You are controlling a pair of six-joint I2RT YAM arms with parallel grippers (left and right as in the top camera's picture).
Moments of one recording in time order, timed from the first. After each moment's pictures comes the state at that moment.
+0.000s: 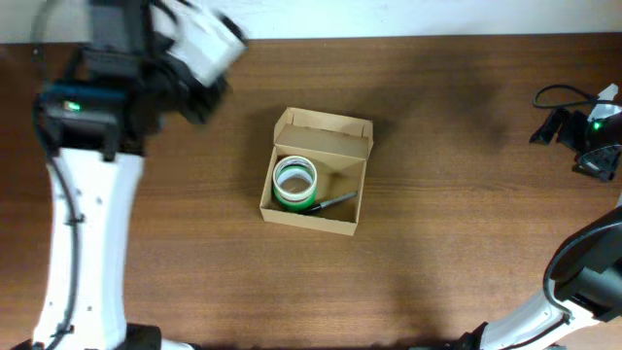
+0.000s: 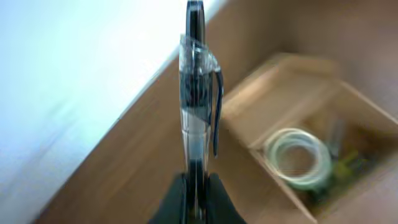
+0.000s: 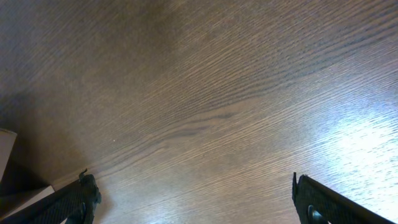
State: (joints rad) left arm -0.17 1.63 2.03 -1.18 0.25 0.68; right arm -0.56 1.96 1.85 -1.31 -0.23 0.03
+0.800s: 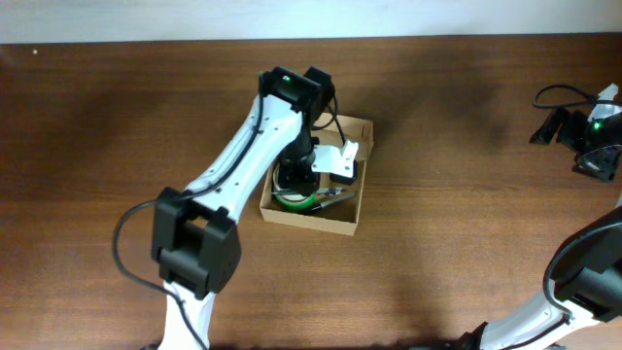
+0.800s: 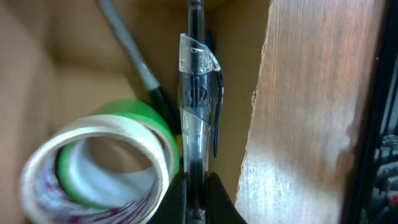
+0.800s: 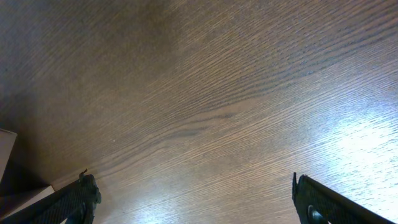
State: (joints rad) left arm -0.52 2.15 2.00 -1.57 0.23 1.13; right arm -0.56 1.96 1.85 -1.31 -0.23 0.03
